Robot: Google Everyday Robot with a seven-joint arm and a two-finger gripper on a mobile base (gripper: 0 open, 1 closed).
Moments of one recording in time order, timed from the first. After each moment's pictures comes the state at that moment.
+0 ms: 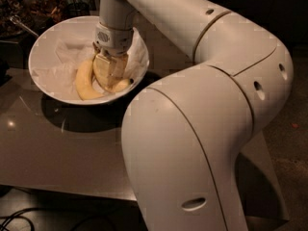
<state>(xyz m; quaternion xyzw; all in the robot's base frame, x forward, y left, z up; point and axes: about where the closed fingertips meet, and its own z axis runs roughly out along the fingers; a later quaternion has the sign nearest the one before) 0.616 0.114 0.855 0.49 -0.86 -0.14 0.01</state>
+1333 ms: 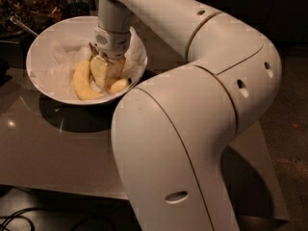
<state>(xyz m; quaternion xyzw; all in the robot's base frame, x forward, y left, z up) 0.623 0.123 0.843 0.48 -0.86 -0.14 0.01</state>
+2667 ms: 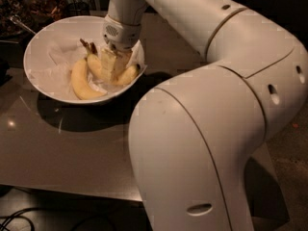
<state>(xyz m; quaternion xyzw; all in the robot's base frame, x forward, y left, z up) 0.624 0.106 0.868 0.49 -0.85 -0.16 -0.02</state>
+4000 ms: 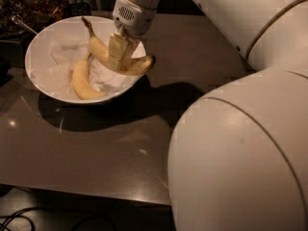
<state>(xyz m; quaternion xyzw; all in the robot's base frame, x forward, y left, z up) 0.597 0.079 0.926 0.53 -0.82 -0.18 -0.08</state>
